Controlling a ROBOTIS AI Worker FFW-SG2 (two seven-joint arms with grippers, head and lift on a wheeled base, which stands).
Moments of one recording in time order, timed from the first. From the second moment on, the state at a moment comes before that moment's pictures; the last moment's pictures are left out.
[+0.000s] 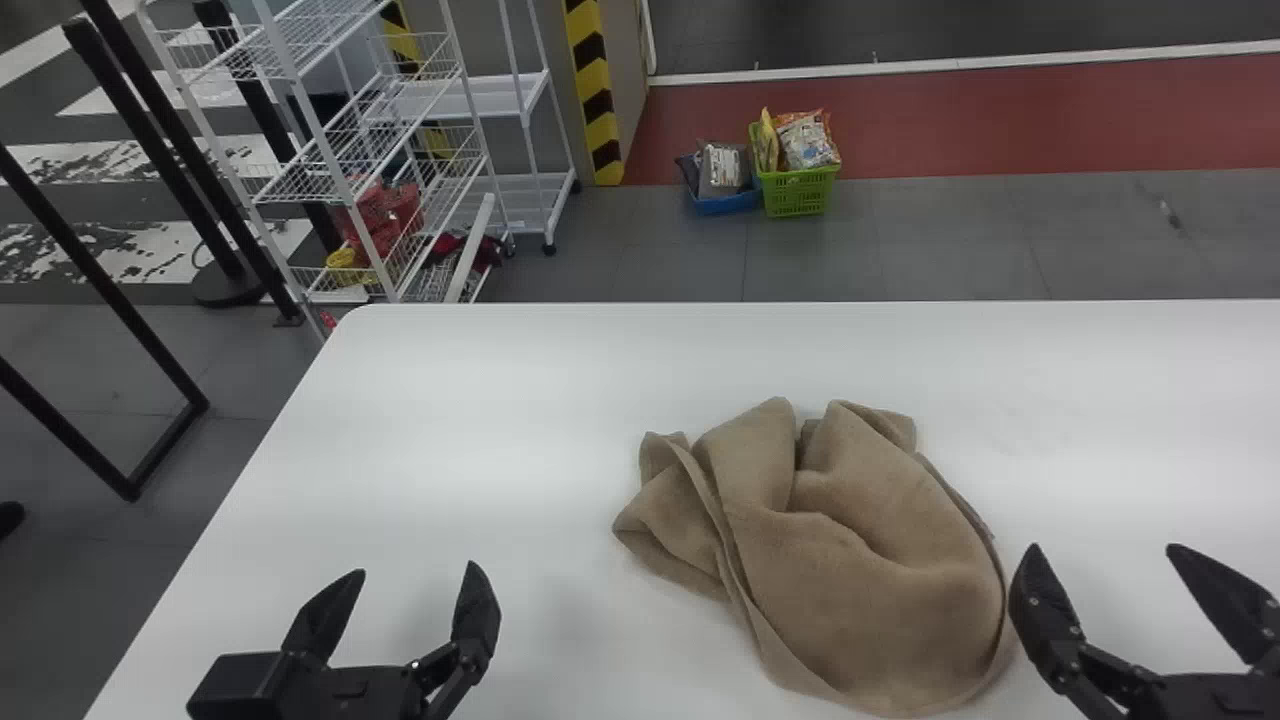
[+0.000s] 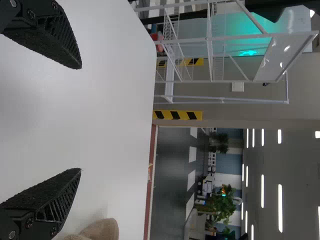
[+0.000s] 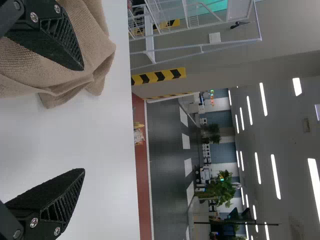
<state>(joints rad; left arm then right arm) 0.74 0.18 0.08 -2.04 0.23 -0.06 0.14 0.60 -0.10 0.08 -2.02 -0.14 -0.02 0.06</state>
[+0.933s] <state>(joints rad) 0.74 0.18 0.08 -2.04 0.23 -0.06 0.14 0.60 -0.10 0.08 -2.03 -0.14 -0.01 0.06</state>
